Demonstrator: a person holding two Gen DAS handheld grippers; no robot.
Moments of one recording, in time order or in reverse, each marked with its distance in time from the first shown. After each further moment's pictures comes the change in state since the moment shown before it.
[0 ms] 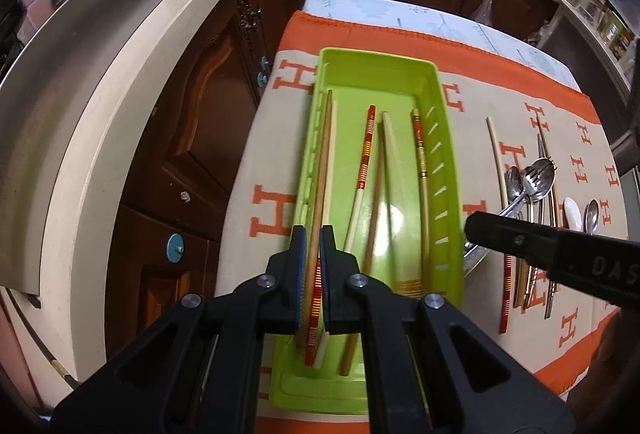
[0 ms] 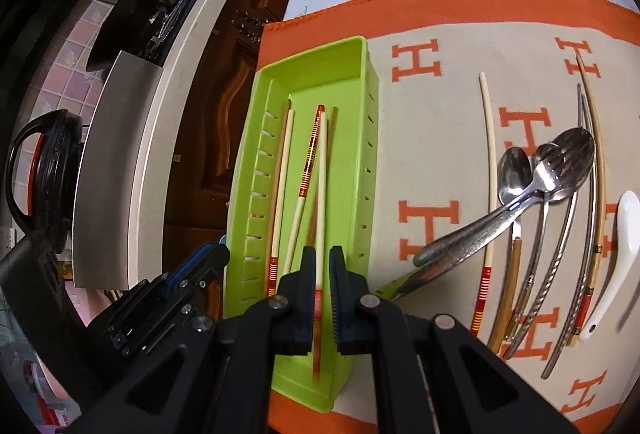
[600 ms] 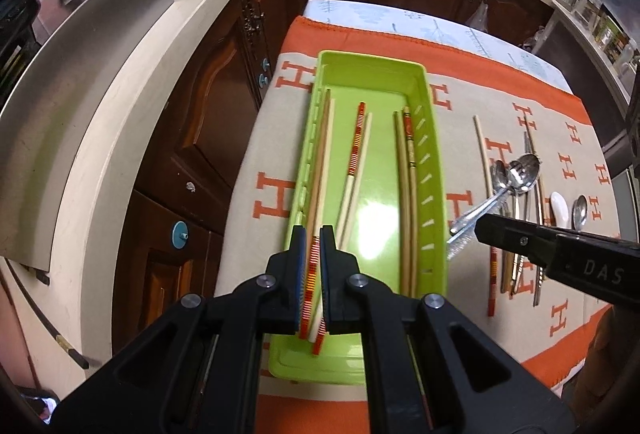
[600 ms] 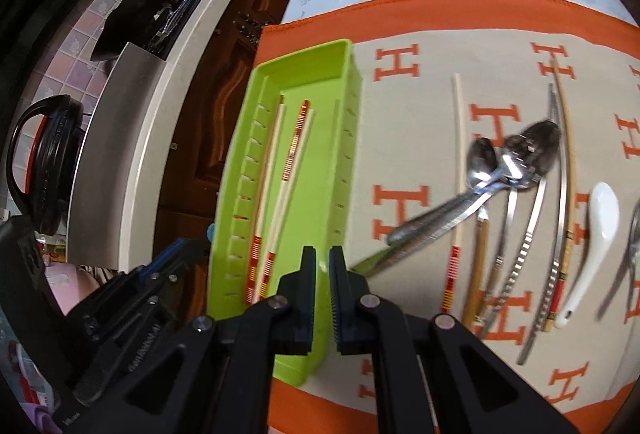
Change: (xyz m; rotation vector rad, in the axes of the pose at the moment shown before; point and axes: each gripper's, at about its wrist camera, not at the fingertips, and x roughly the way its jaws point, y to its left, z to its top) left arm -0.027 -0.003 -0.015 0.002 -0.019 -0.013; right arm -0.022 -0.014 -0.019 -0.035 -0.026 -0.044
